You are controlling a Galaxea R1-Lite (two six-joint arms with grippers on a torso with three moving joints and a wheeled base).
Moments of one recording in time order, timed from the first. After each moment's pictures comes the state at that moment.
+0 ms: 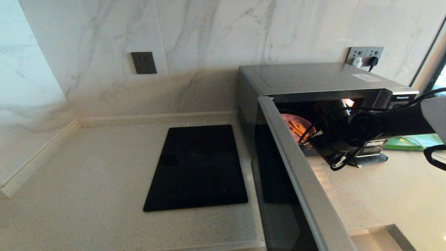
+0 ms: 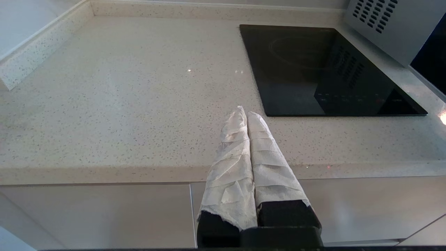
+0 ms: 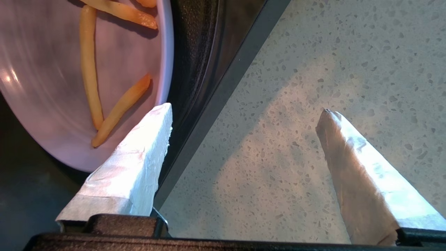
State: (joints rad) left arm 0.00 0.00 0.00 -0.01 0.03 -0.07; right arm 0.15 2.18 -1.59 0.29 -0.15 1.13
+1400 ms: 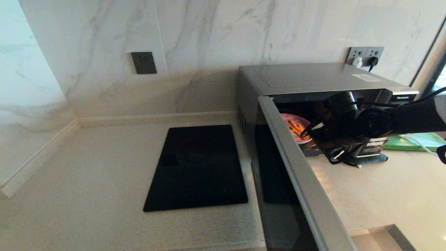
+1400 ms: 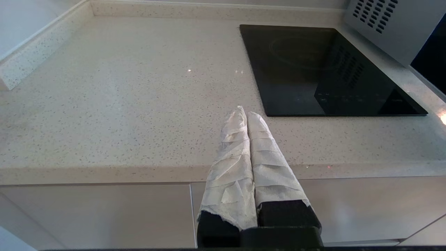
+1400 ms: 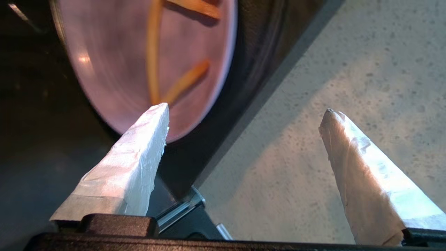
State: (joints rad) left arm 0.00 0.00 0.00 -0.01 0.03 -0.07; right arm 0.15 2.13 -1.57 0.21 -0.07 1.13
